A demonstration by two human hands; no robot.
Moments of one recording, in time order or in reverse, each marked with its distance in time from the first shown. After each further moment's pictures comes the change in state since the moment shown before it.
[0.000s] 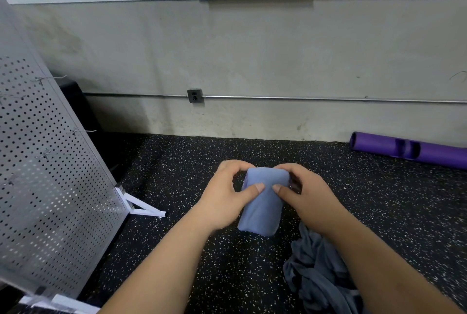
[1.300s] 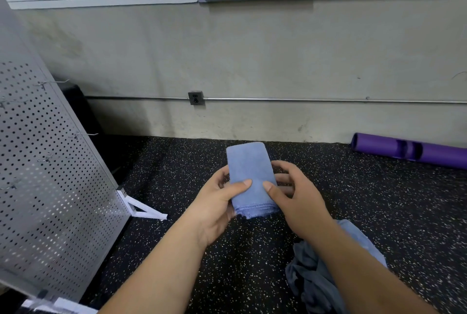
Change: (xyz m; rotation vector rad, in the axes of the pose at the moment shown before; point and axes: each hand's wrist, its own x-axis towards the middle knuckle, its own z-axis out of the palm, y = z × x) left_hand -0.003 -0.001 0.000 -1.003 -0.010 -0.445; right_hand -0.004 -0.010 0.027 0.106 0.125 0.104
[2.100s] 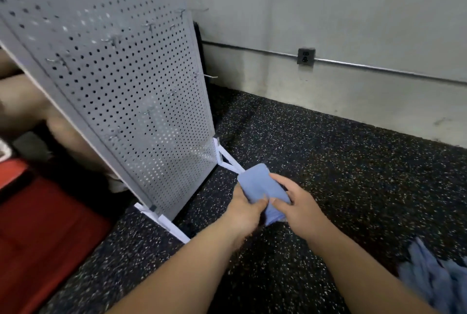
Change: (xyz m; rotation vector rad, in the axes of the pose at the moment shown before) left_hand -0.032 -0.040 -0.235 0.477 0.571 -0.096; right_hand 0.030 0.051 0.273 0.131 -0.584 0.103
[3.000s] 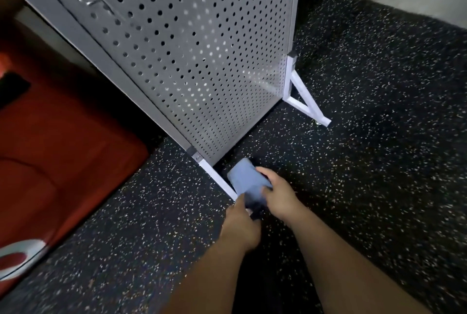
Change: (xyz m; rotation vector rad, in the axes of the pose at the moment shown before) left_hand 0.085 -0.250 -0.108 0.436 0.164 -0.495; right_hand 0.143 0.204 0.253 -0.244 -0.371 0.277
